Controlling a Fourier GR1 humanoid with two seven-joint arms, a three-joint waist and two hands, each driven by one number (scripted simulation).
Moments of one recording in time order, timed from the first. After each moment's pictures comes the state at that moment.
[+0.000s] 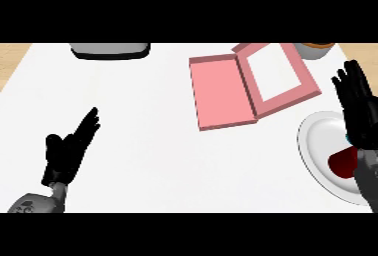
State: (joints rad) left arm -0.08 0.42 -0.23 -1.40 0.23 0.17 0.10; right arm -0.25 -0.49 0.05 -1.42 -0.40 -0.22 -0.06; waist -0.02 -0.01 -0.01
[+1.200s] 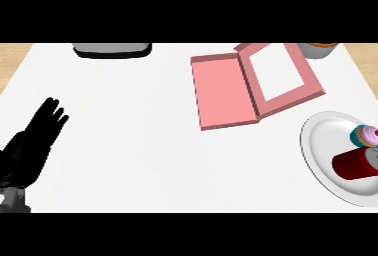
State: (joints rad) left arm -0.01 0.45 -0.01 -1.59 0.44 0.10 0.16; right arm 0.22 -1.03 -0.36 -1.47 -0.27 0.25 -0.38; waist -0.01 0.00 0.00
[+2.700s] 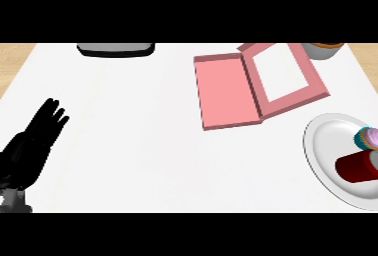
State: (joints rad) left arm 0.00 0.38 0.06 -1.61 0.38 0.03 0.19; right arm 0.05 -1.02 -0.12 -1.60 0.06 0.58 0.25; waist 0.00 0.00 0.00
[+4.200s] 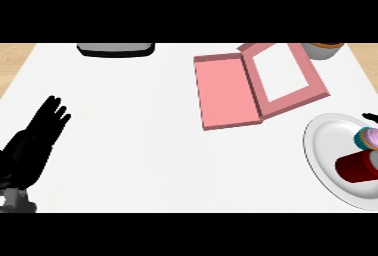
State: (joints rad) left arm -0.02 0.28 0.13 -1.68 0.27 -0.03 0.29; right arm -0.09 -0.73 -0.17 -1.57 0.46 0.73 0.25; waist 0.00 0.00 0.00
